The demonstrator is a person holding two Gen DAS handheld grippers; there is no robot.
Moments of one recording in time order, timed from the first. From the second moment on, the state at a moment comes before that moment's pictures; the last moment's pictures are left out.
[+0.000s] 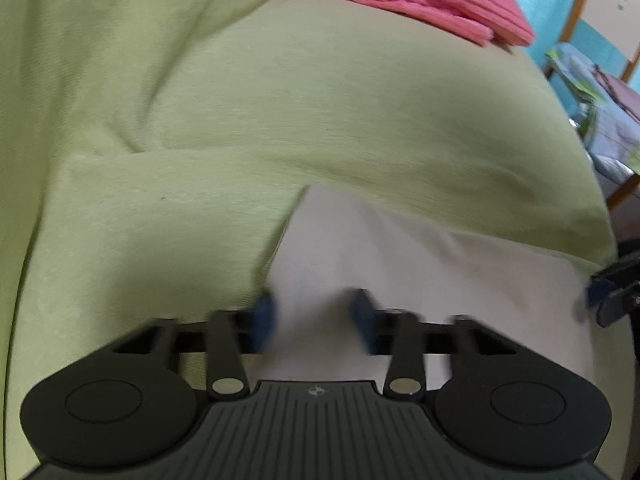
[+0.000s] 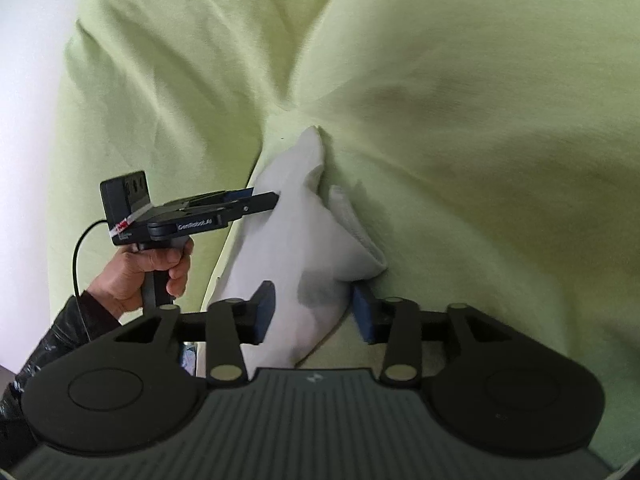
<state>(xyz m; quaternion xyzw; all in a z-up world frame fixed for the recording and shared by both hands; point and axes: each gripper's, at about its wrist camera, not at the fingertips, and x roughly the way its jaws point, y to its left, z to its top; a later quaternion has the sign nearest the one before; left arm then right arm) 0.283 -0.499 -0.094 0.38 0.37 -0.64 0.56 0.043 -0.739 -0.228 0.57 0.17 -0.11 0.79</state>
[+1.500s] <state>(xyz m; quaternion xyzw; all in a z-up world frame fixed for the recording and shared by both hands) 0.235 -0.235 0.136 0.05 0.15 -0.55 0.82 0.110 -0.733 0.056 0.08 0.09 0.03 0.99</state>
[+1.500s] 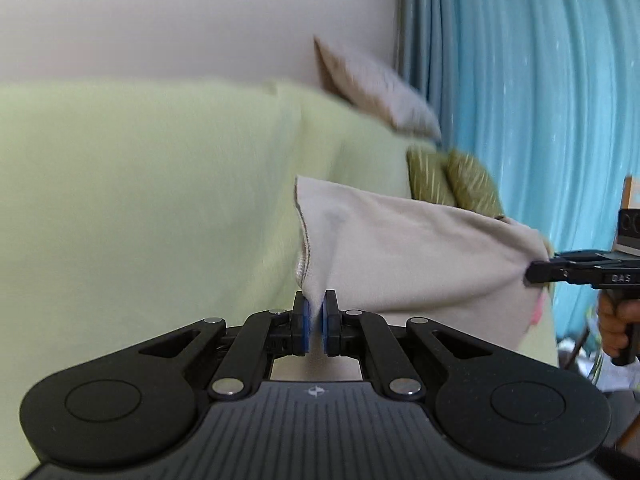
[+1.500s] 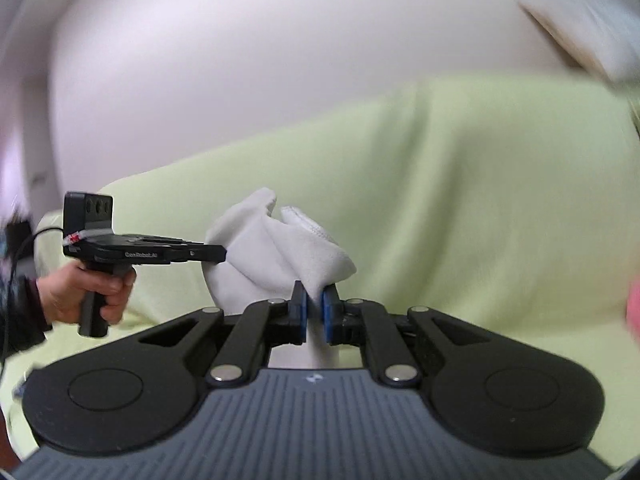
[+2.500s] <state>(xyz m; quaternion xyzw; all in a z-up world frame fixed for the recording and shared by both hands) 0.165 -0.143 -0.090 0.05 0.36 -0.39 0.85 0.187 -0.701 -0.138 0.21 0.36 0.15 0.90</state>
